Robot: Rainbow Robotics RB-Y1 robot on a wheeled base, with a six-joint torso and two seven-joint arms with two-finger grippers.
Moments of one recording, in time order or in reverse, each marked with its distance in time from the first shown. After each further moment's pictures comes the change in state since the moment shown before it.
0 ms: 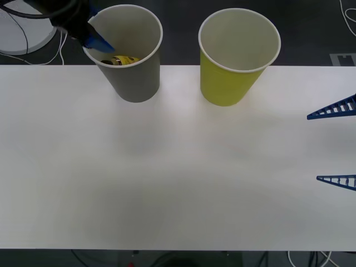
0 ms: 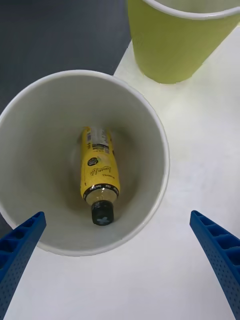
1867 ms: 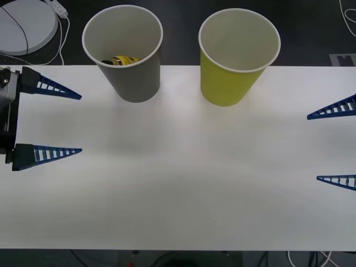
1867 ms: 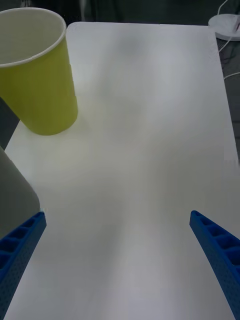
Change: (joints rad) right arm 0.000 0.000 0.000 0.000 0.000 0.000 0.000; left arm 1.246 0.082 0.862 -0.494 0.511 0.158 -0.803
